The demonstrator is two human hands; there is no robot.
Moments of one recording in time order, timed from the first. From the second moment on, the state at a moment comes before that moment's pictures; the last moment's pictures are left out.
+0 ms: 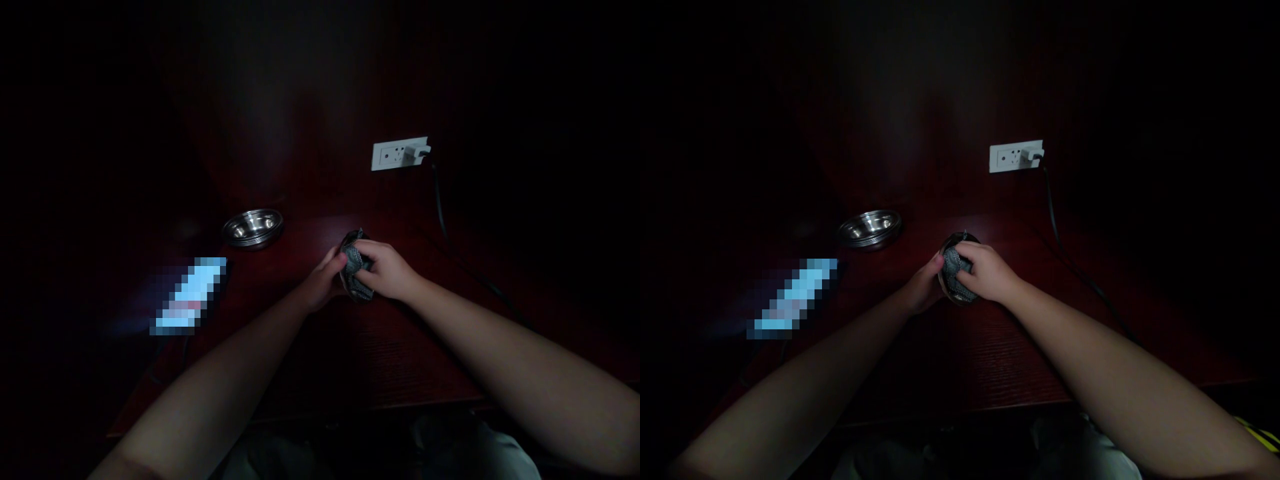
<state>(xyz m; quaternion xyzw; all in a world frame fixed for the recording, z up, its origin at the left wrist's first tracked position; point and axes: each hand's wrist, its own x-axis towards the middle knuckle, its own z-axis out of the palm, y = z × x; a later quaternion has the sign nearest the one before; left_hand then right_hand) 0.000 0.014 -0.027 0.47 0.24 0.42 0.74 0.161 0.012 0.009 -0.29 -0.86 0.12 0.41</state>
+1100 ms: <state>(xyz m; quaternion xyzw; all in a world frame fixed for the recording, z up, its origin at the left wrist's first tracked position) 0.000 0.015 -0.025 0.45 0.25 0.42 0.75 0.167 0.015 0.014 -0.50 -0.82 -0.01 0.29</state>
